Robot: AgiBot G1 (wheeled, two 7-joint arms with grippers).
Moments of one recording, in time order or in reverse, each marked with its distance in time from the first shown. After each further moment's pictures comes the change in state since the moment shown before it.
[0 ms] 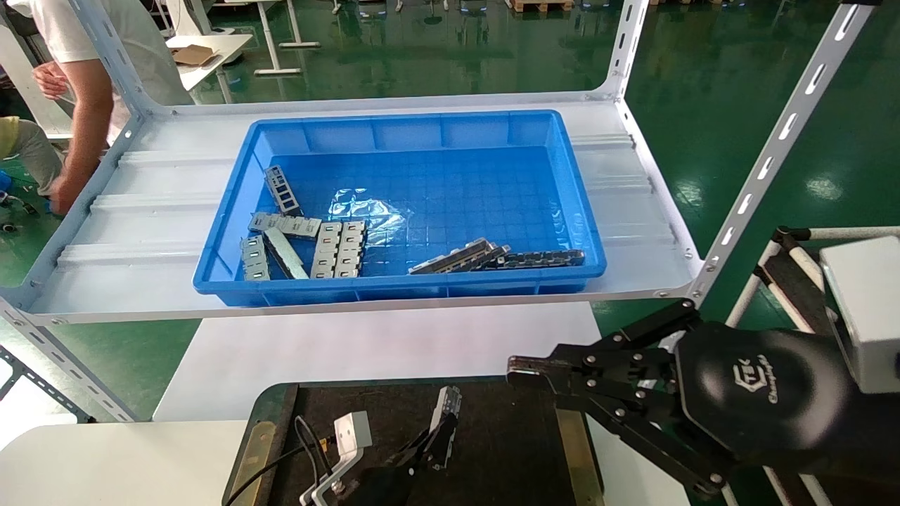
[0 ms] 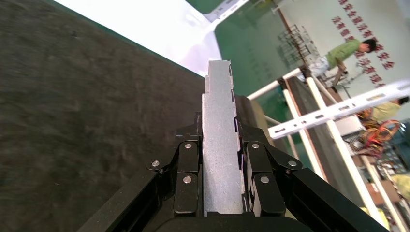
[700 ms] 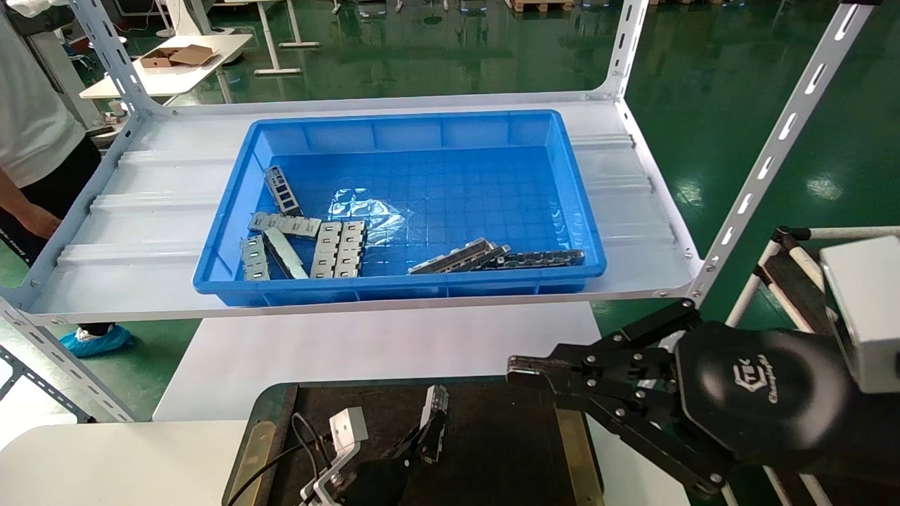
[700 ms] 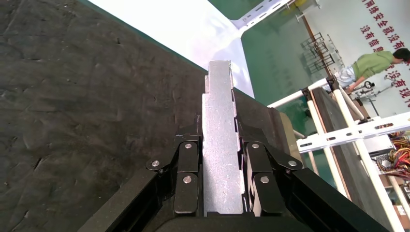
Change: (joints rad) left arm -0.043 0.002 0.164 0.026 -0.312 -0.127 0.146; right arm 0.000 0.000 -0.001 0.000 0.001 0.000 -0.001
